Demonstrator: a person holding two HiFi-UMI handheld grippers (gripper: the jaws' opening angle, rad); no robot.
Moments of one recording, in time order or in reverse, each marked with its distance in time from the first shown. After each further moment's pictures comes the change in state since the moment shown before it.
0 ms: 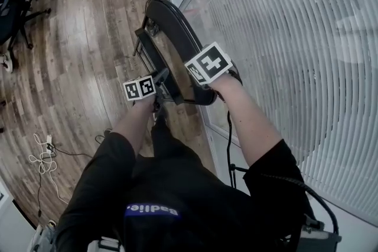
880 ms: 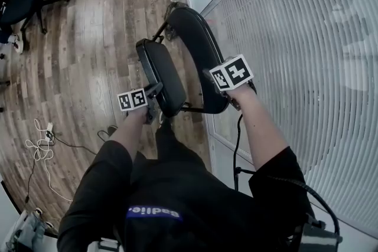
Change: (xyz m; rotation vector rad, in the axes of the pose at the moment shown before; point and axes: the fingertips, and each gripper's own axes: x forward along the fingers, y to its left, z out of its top) left arm -0.102 0.079 -0.026 -0.119 -0.044 0.031; right arm 0.019 0.023 -0.008 0.036 -0.034 0.041
